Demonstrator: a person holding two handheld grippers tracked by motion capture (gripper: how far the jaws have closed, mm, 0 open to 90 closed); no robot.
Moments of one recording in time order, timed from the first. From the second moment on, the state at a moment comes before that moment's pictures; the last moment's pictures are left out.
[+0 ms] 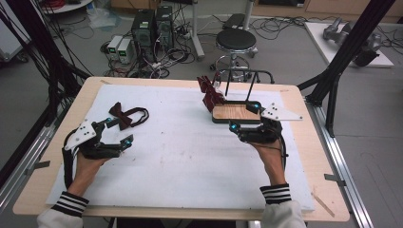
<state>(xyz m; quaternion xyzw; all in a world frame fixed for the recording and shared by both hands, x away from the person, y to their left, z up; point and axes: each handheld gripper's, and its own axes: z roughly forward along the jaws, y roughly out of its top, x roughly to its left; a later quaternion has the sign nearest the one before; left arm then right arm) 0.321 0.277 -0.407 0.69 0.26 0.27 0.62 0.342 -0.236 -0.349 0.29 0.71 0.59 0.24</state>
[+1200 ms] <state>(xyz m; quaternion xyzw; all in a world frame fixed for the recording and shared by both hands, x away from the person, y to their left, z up) 0.331 0.283 -0.400 0.71 0.27 0.27 0.60 0.311 -0.247 -0.384 0.30 0.71 0.59 0.25</state>
